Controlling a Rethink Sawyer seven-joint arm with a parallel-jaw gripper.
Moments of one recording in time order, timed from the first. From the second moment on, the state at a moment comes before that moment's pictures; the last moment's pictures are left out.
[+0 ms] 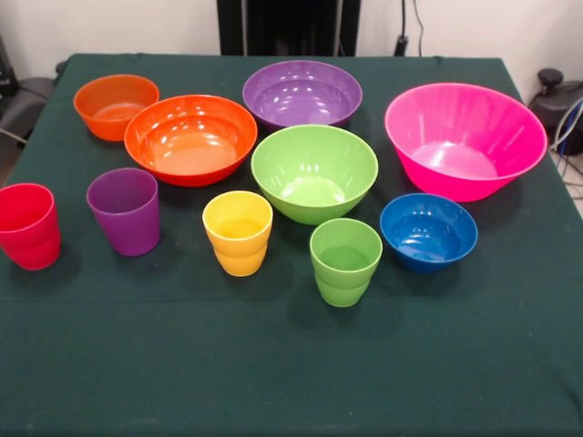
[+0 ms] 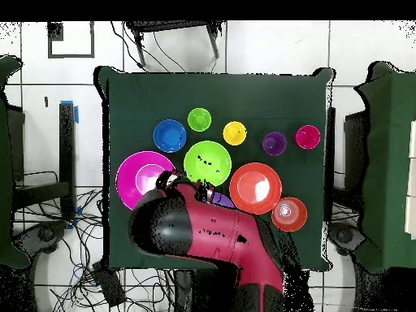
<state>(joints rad) -0.08 -1.07 -0.13 1.91 0.03 0.52 1.94</state>
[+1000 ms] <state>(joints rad) -0.25 -0.82 -0.09 1.78 0.03 0.34 1.94</state>
